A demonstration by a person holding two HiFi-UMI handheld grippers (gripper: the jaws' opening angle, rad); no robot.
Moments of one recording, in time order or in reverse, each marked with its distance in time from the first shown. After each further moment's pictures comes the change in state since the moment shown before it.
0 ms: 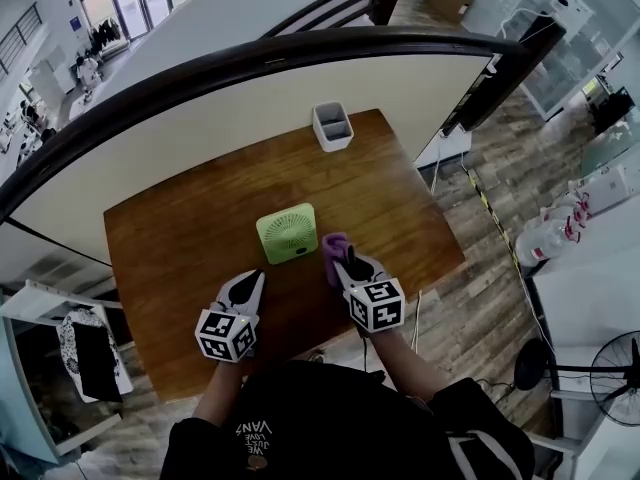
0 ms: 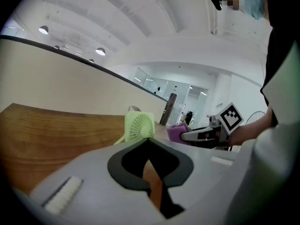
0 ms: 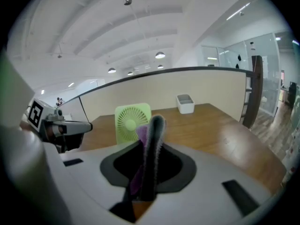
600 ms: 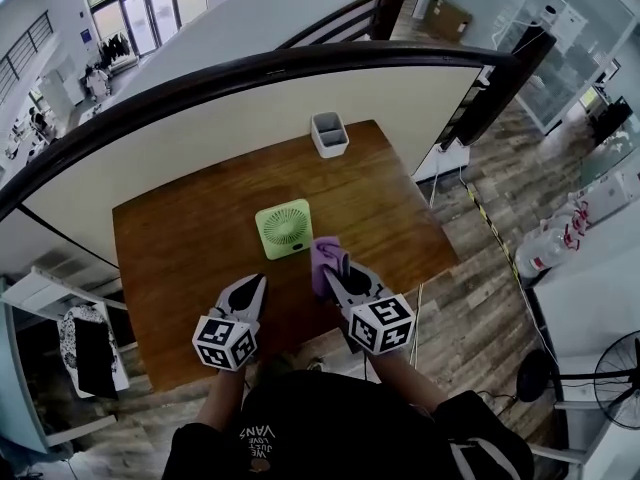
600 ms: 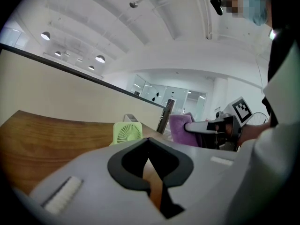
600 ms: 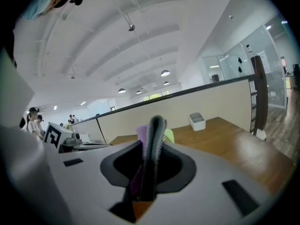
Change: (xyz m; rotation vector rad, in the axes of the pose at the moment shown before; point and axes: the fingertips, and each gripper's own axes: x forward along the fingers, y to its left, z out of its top) left arm -0.040 -0.051 0.021 0.021 -0.077 0.006; right arm -0.082 0.059 0.048 0.052 -0.231 0.139
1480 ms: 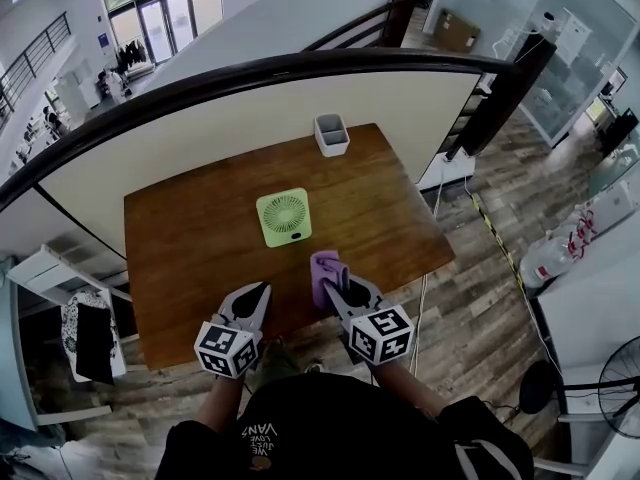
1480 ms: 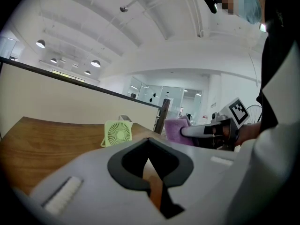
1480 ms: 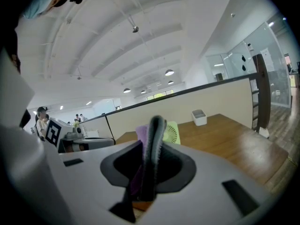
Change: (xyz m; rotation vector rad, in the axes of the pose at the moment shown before) left arm -0.041 -0.055 -0.013 0.073 -0.018 -0.003; right arm -0.054 0.025 -0.028 -0.010 0.005 0.060
